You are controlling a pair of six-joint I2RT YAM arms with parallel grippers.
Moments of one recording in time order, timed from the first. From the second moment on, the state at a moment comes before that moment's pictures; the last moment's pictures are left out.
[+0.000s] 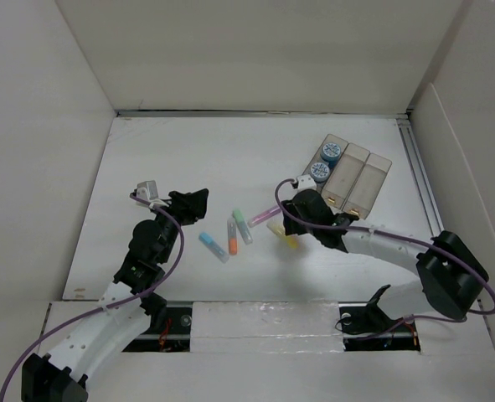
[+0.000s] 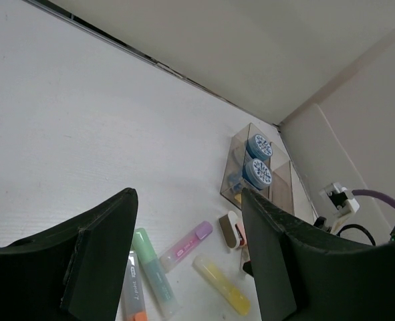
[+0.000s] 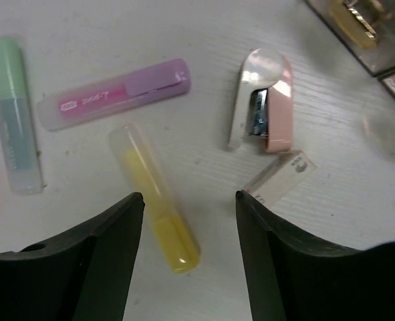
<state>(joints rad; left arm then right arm) -0.50 0.56 0.32 0.28 -0.23 -0.68 0.77 1.38 0.73 -0.09 0.29 0.39</state>
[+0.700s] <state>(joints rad) -0.50 0.55 0.32 0.28 -0.23 -0.68 0.62 1.68 0.88 0.00 0.36 0.39</state>
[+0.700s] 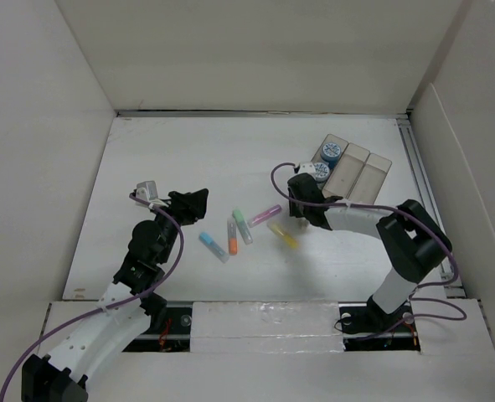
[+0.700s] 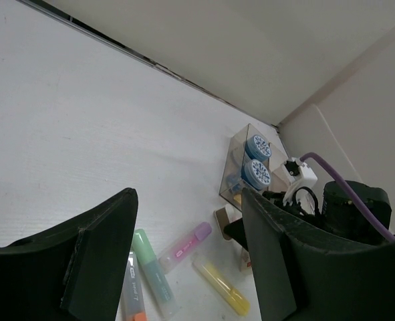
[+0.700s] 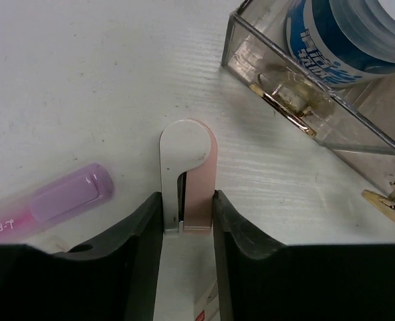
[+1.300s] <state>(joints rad) -0.50 0.56 0.32 0.28 -0.21 -0.68 0.49 1.19 0.82 -0.04 0.36 0.41</state>
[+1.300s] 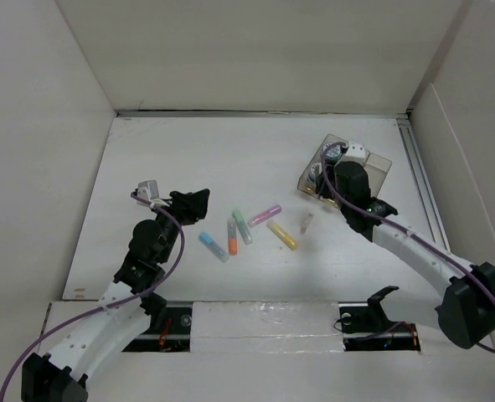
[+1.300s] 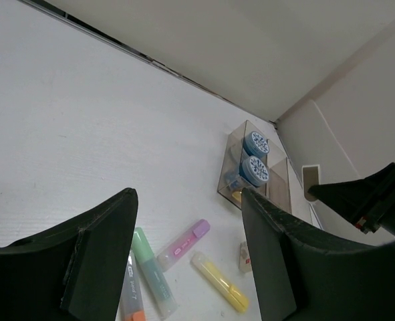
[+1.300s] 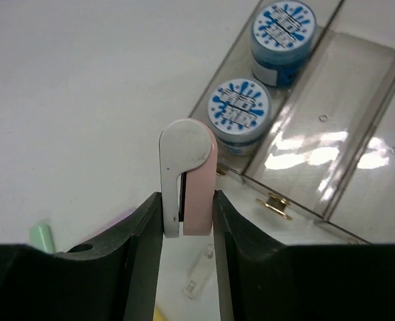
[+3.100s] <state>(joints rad) -0.50 0.57 0.32 0.29 -0.17 -0.68 0.63 1.47 0.70 -0.12 0.29 0.60</state>
